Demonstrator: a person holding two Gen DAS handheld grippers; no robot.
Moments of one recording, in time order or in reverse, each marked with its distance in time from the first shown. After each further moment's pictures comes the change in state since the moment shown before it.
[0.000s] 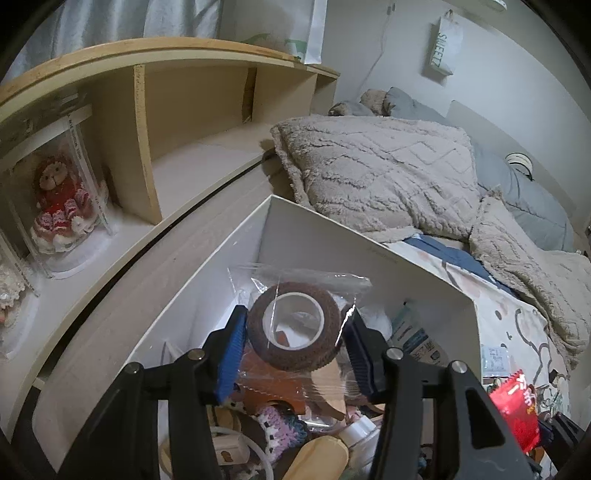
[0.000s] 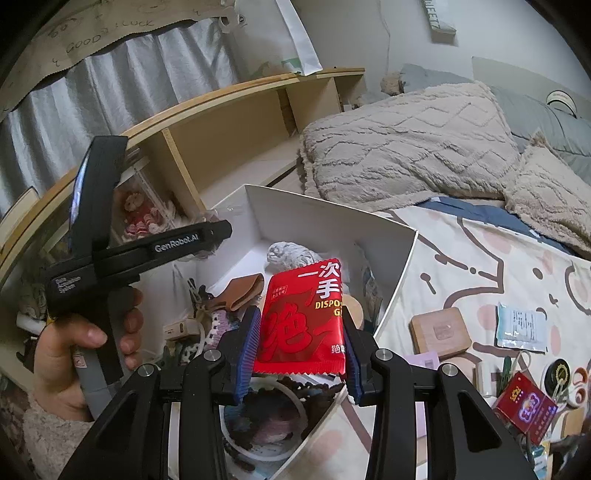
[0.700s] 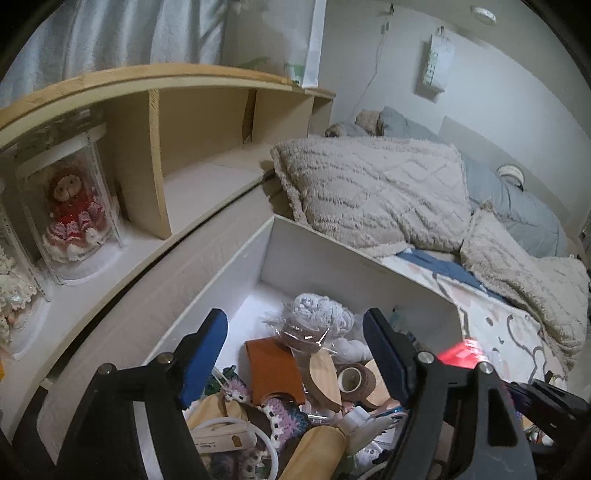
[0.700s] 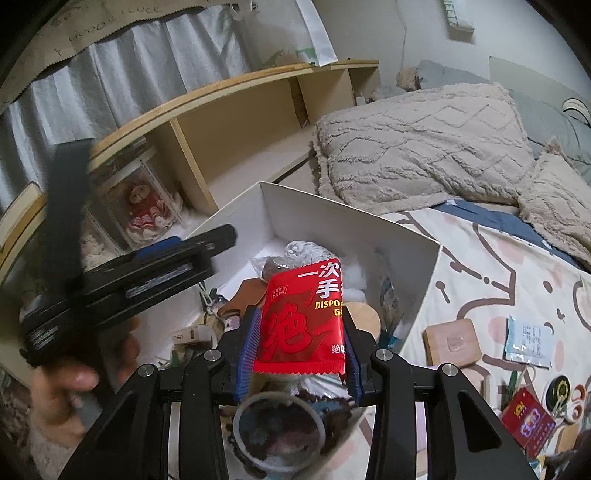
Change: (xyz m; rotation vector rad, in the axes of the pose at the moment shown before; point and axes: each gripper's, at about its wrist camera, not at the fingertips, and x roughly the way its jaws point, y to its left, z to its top) left arm -0.038 0.005 -0.004 -0.006 -0.097 -0.026; right arm 0.026 0.014 0.023 -0.032 0.067 0.013
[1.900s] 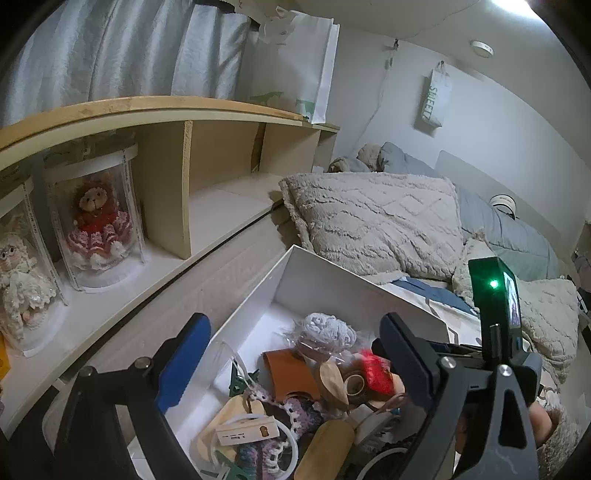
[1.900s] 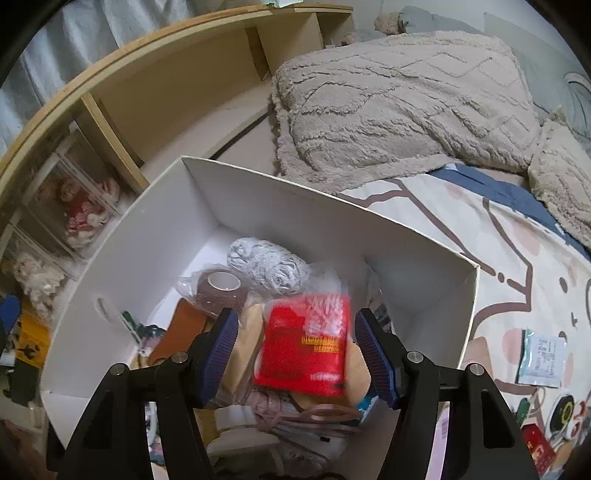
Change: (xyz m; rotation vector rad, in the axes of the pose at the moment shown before) left arm -0.040 0.024 -0.006 -0.032 -0.104 -0.024; right arm 0.096 -0.030 0.039 0.088 0.170 -0.093
